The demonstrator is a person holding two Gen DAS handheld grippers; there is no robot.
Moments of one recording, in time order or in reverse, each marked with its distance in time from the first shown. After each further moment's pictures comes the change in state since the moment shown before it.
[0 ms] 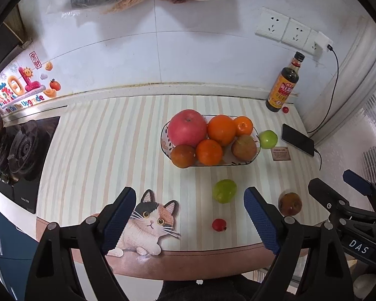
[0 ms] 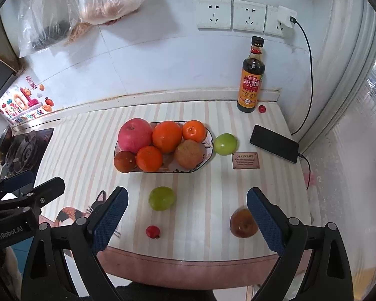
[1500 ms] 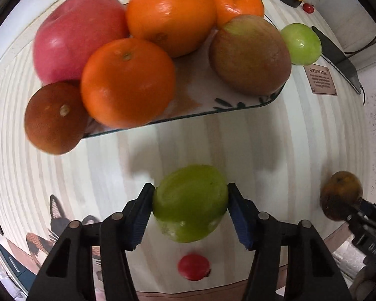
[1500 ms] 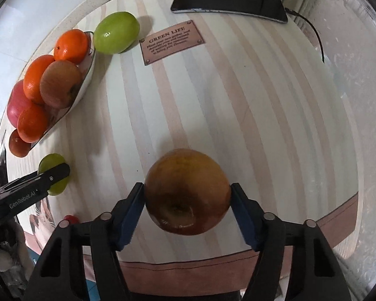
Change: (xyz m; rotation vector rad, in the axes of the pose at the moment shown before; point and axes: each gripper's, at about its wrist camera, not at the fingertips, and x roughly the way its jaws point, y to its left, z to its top) left arm 0.254 -0.082 -0.021 0.140 0.470 -0.026; right arm 0.214 -0.145 -0.091 0.365 0.464 0.009
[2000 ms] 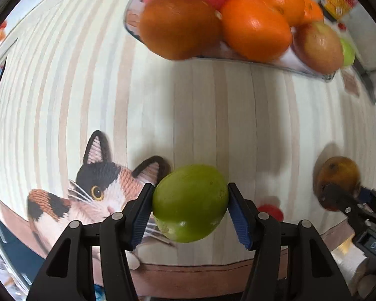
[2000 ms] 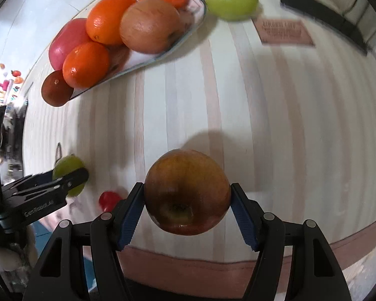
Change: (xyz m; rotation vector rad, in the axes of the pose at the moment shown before) left arm -0.007 0.073 -0.057 -0.160 0.016 0.007; right arm 0.027 0.107 -0.026 -0.237 0.028 0.088
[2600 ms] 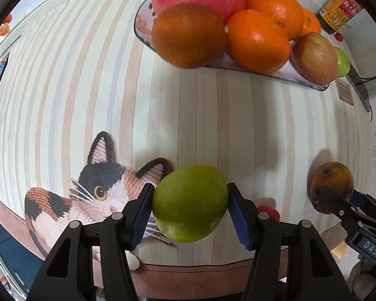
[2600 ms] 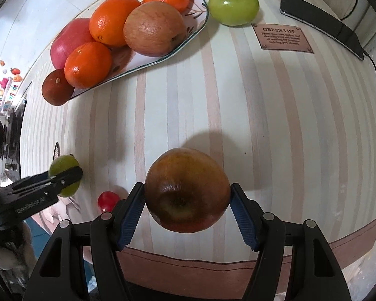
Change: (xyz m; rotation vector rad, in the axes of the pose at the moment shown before) left arm -0.013 0.004 -0.005 -0.009 -0.038 -0.035; right arm -0.006 -0.006 -0.003 -0.005 -0.011 -0.012
